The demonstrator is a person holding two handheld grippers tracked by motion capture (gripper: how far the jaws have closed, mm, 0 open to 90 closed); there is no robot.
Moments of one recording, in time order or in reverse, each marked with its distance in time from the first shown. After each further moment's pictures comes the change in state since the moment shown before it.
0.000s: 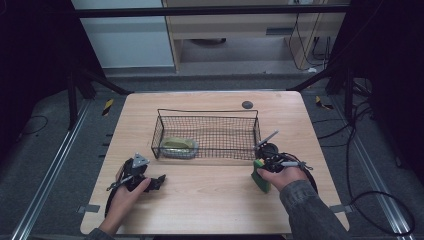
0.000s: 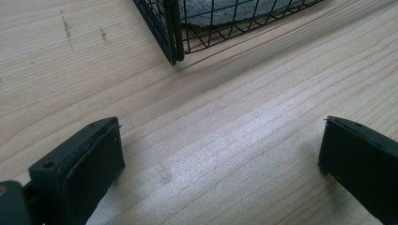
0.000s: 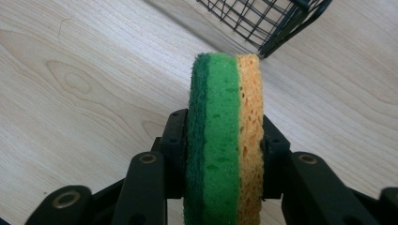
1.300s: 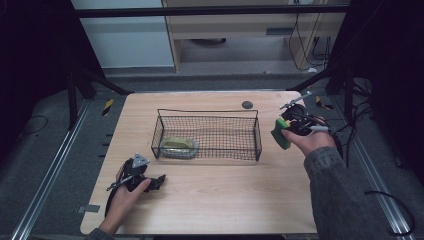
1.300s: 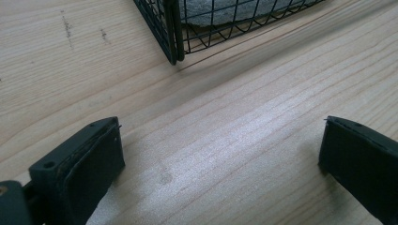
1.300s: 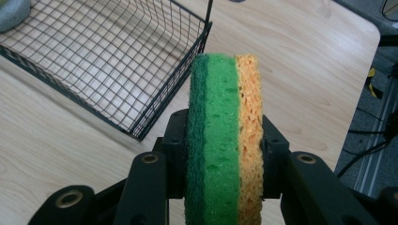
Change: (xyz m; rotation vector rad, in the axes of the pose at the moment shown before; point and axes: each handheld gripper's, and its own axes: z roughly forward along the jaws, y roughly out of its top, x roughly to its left) left arm 0.000 0.000 0.000 0.000 0.001 -0.001; right arm -0.085 0.040 -0.065 -0.230 -0.142 0.005
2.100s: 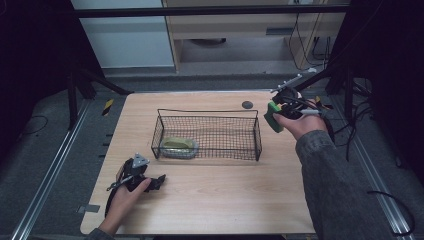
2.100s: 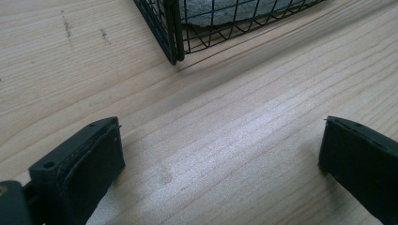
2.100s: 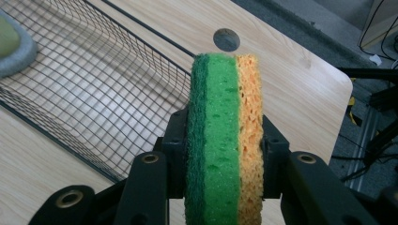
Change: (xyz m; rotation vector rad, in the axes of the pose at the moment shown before) left arm 0.000 0.000 0.000 -0.002 0.000 -0.004; right arm 0.004 0.047 -0.007 -0.069 -0.035 -0.054
